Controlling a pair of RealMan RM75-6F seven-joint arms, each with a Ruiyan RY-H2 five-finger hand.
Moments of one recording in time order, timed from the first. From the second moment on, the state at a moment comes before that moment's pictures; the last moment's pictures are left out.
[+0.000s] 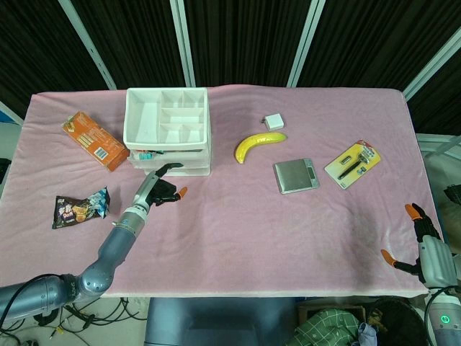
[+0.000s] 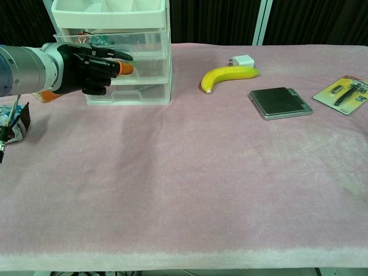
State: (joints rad) left arm -0.74 -1.50 -0.45 -1.69 0.51 0.82 -0.23; right arm 0.09 -1.06 0.10 -1.75 -1.31 1.29 0.28
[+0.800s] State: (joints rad) left arm -0.66 -1.37 -0.36 -1.78 0.66 0.79 -0.21; right arm 0.09 -1.06 0.10 -1.75 -1.31 1.29 0.28
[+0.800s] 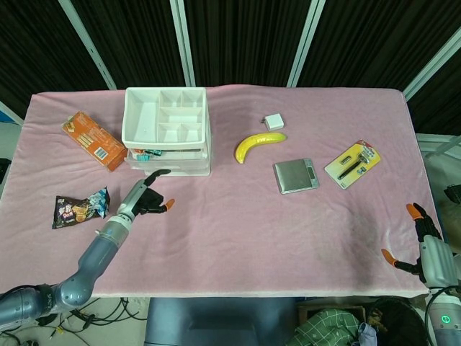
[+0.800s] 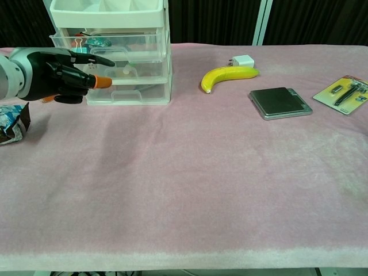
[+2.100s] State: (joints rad) left arm -0.86 -1.31 -0.31 -1.86 0.50 1.11 0.55; right arm 0.09 -1.05 0.10 -1.75 -1.31 1.29 0.29
